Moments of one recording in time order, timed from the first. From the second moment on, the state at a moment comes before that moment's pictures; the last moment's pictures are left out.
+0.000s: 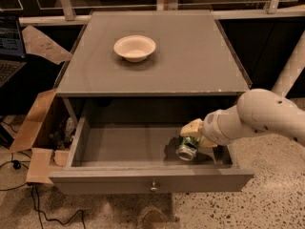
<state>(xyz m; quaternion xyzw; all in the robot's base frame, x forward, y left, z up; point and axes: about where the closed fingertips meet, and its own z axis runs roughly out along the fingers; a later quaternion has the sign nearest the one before) 0.525 -0.155 0.687 0.18 0.94 0.26 0.14</state>
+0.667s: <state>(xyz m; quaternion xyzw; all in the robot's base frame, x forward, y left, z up) 0.522 -0.159 0.675 0.18 0.94 0.25 0.14</state>
